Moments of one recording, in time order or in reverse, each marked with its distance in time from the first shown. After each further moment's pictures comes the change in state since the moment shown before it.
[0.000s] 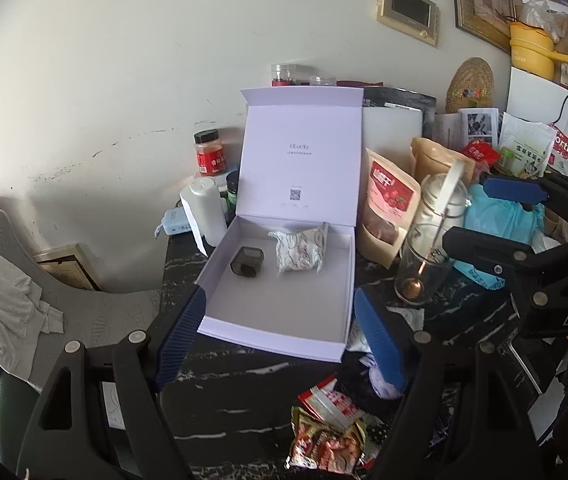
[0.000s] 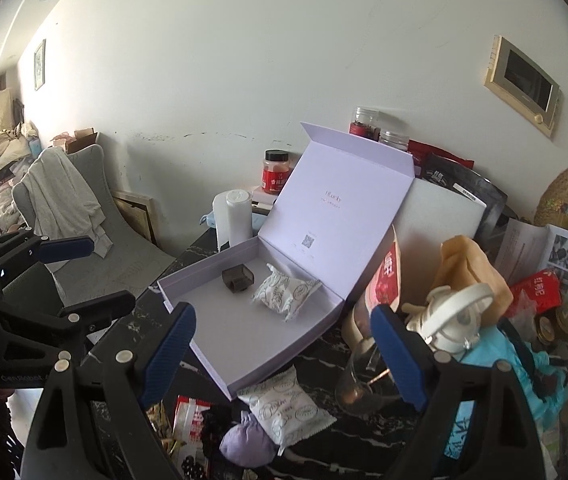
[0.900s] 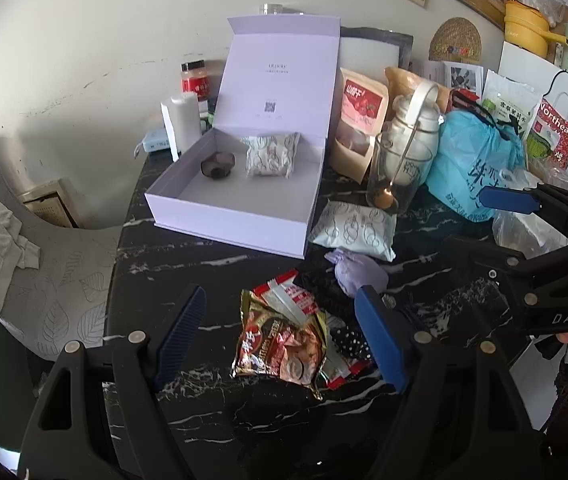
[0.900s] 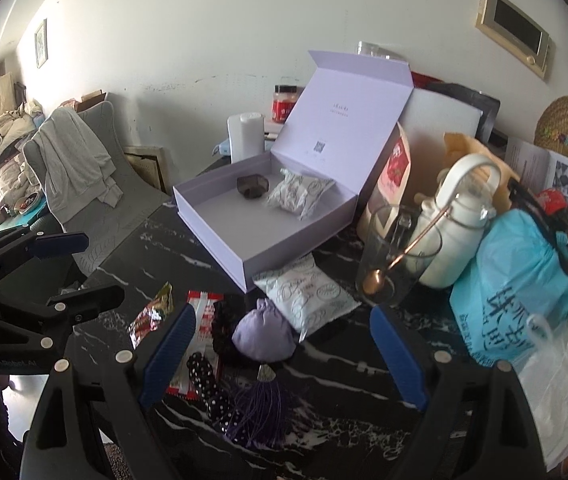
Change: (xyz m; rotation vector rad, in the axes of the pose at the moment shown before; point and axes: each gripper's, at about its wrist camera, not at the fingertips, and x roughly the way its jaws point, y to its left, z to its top) left arm 0.002 -0.034 -0.126 -0.056 0.131 -0.057; right arm -0.004 0.011 -0.120 0.027 0.137 0.035
